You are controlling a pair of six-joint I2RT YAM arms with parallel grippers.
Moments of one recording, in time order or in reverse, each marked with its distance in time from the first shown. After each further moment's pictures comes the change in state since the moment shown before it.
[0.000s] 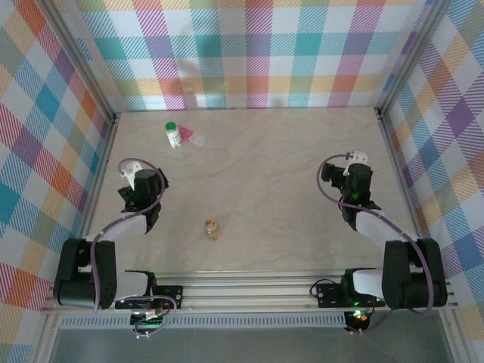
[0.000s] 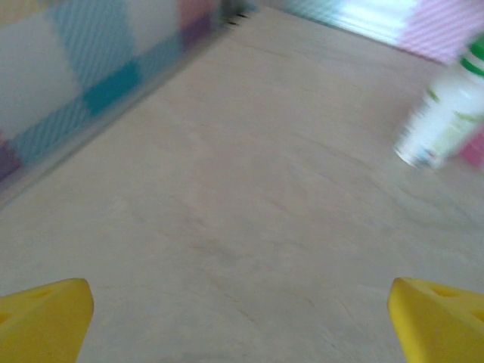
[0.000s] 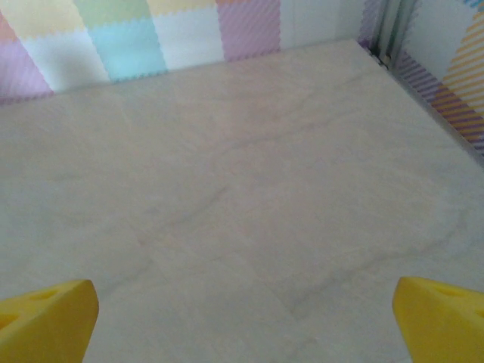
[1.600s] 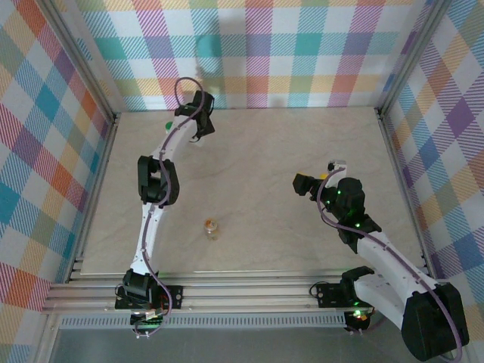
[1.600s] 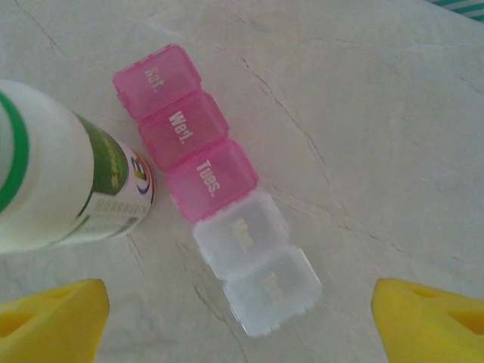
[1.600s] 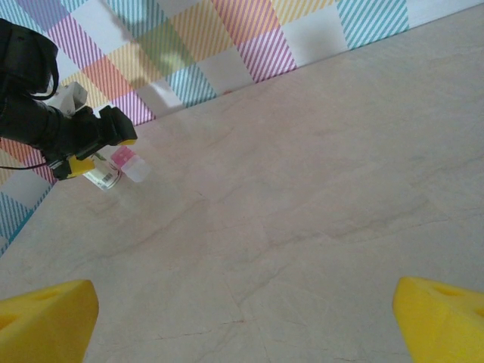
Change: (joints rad) left arm -0.177 1.299 1.922 -1.143 0.182 -0.164; right arm 0.235 -0.303 -0.089 -0.113 -0.276 0.278
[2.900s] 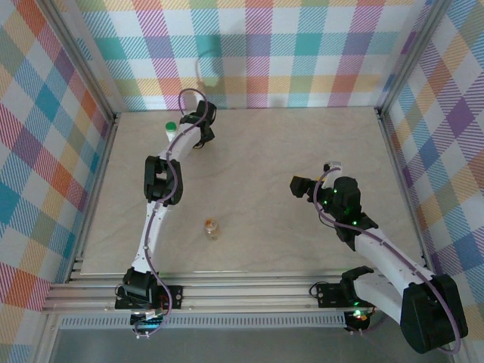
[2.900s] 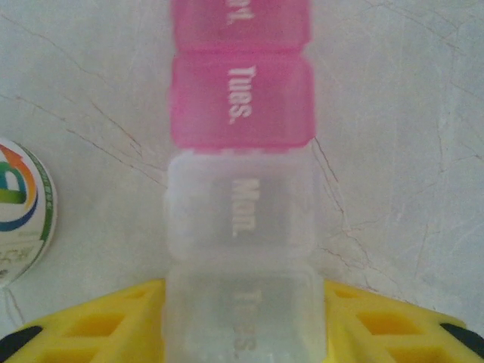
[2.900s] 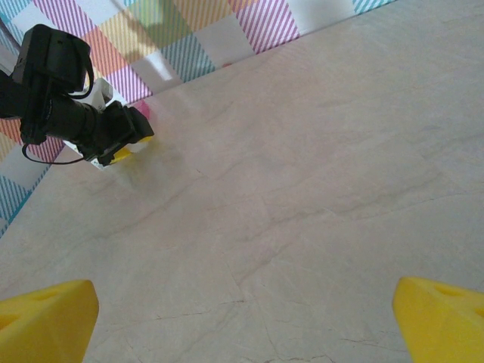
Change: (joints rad) left arm 0.016 0.123 0.006 0.130 0.026 -0.051; right arm 0.013 0.055 0.000 0.000 -0.023 0.008
